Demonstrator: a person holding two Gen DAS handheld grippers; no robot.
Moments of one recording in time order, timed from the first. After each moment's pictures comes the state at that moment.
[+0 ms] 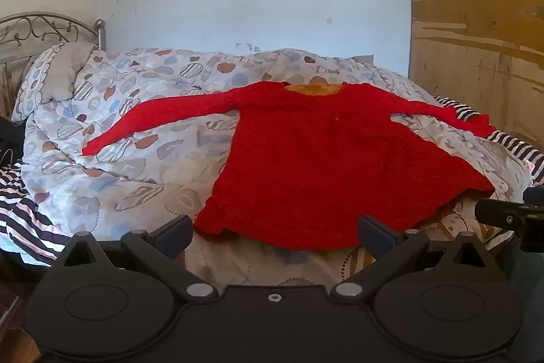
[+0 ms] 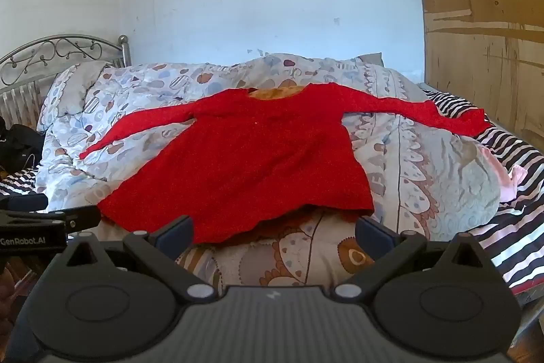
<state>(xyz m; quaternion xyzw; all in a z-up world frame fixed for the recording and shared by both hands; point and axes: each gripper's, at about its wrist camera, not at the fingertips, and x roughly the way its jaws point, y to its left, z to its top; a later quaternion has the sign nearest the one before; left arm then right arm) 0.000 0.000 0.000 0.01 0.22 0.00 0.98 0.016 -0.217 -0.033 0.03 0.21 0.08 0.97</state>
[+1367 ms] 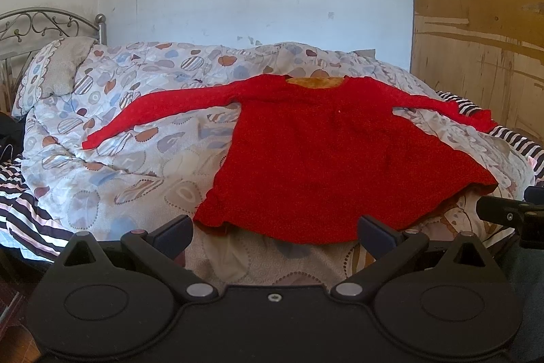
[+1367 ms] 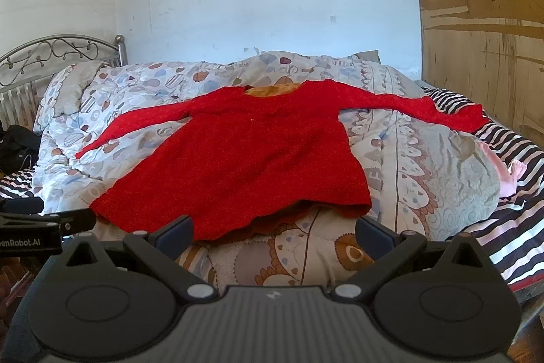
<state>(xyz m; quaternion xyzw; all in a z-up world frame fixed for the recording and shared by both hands) 0.001 0.000 -0.007 0.01 0.23 0.00 0.97 0.018 -0.221 -0.038 0.04 0.21 0.08 0.97</state>
